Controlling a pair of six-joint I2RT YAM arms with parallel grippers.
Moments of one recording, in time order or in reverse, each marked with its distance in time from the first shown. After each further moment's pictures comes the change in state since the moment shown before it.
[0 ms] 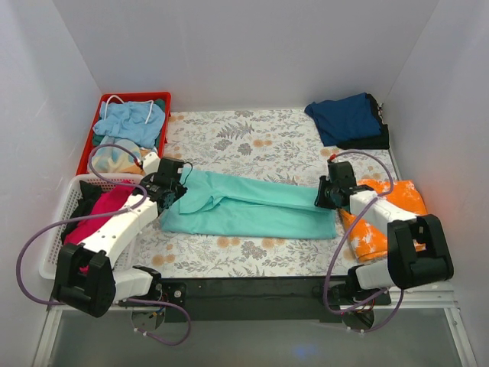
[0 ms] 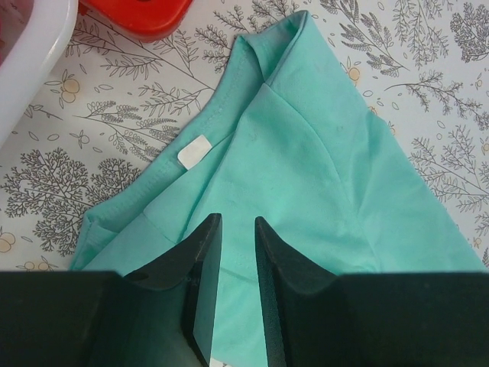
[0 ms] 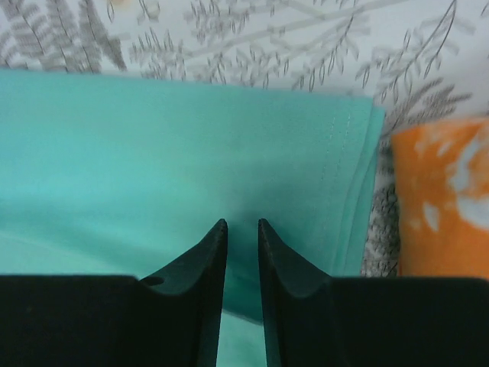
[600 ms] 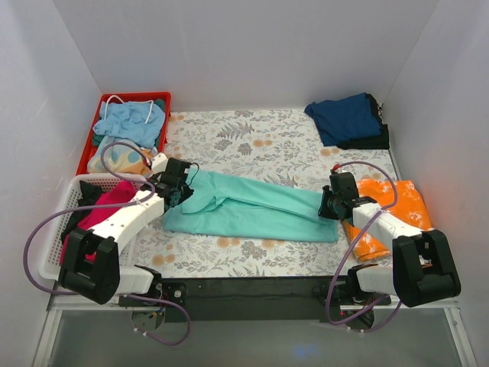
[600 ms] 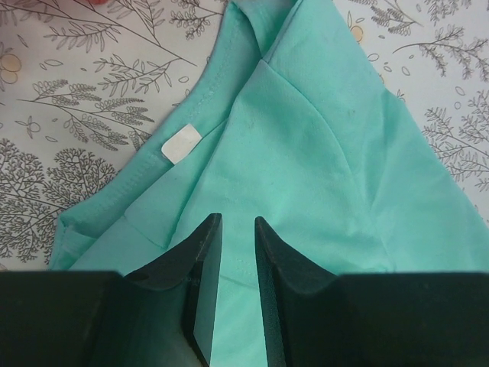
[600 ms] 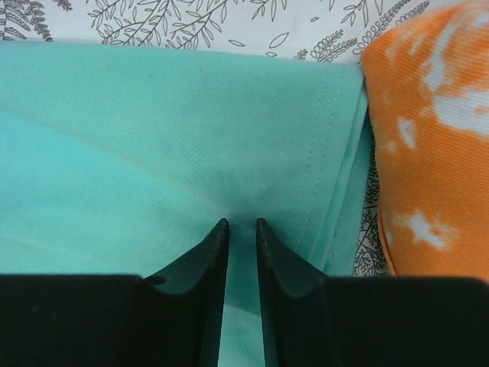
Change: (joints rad) left arm -0.024 0.082 0.000 0.046 0.045 0.000; right arm 0.018 -0.143 -0.164 -0.005 0.039 0.022
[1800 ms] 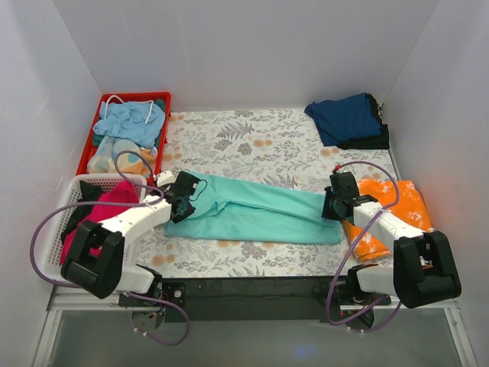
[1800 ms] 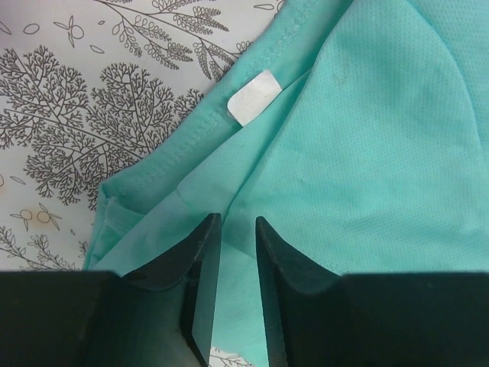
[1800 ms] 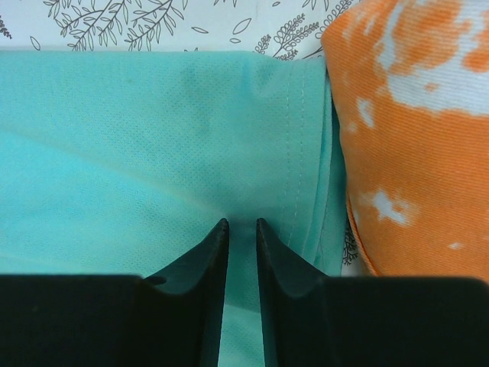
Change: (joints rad) left arm -0.075 0.070 -0.092 -0.092 -0.045 -0.076; right arm 0.000 -0.010 0.024 -0.080 0.059 -0.008
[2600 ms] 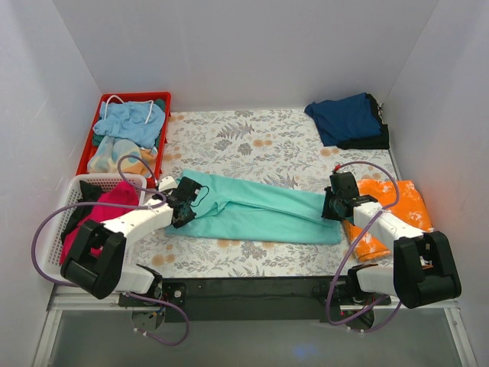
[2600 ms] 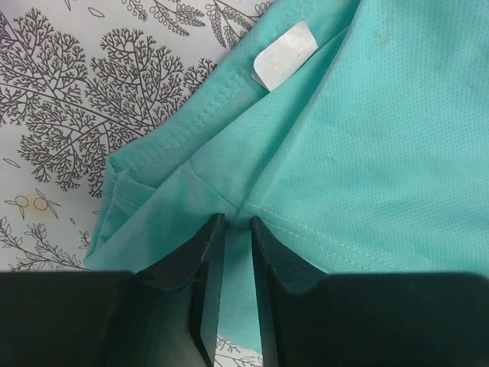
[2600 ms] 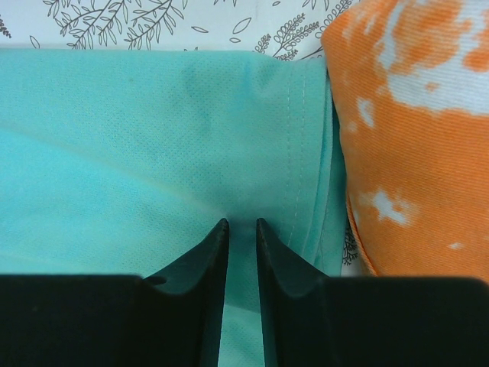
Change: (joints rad) left arm -0.025 -0.011 -0.054 0.011 -0.003 -0.024; right arm 0.000 -0.001 -0.002 0.001 0.000 -0.002
